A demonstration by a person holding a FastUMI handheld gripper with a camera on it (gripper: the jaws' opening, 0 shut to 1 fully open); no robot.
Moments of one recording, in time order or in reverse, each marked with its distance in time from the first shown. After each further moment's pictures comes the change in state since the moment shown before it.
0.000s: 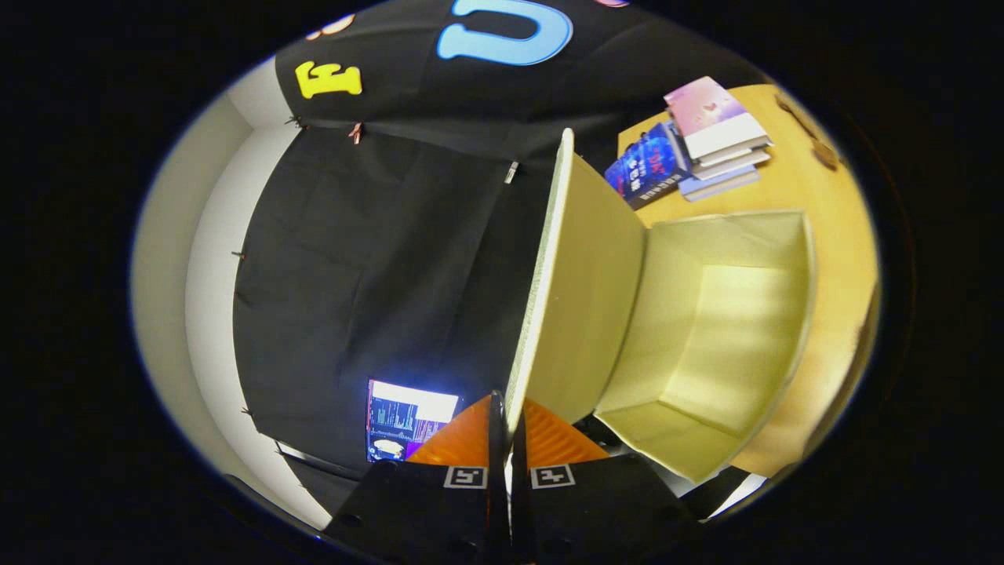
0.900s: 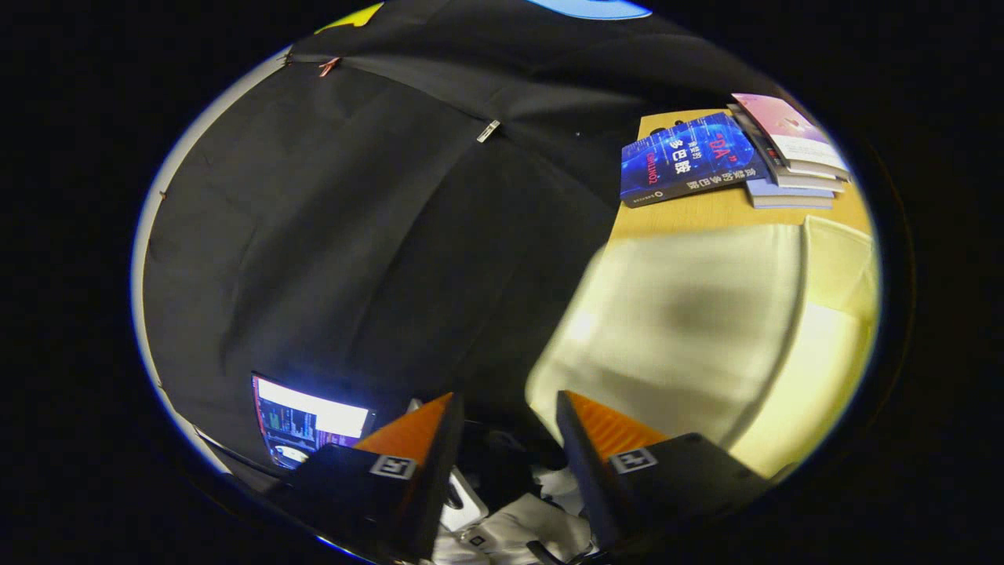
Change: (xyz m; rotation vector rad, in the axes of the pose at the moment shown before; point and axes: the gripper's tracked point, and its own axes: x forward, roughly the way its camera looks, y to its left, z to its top) arm 0.211 -0.051 -0.009 -0.178 0.022 -0.287
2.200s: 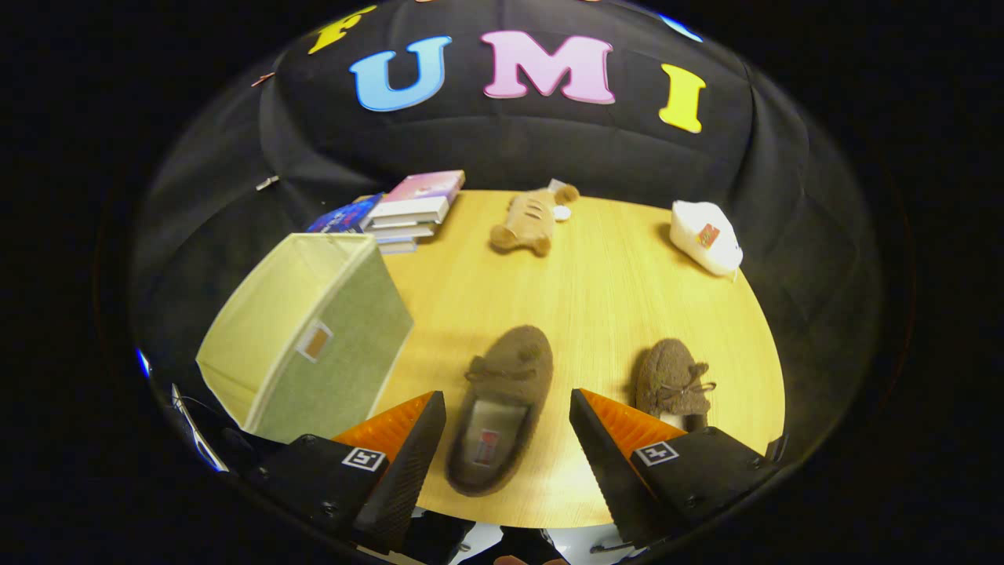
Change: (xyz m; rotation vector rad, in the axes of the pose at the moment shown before) arm -0.383 -0.376 -0.096 -0.111 -0.347 -0.905
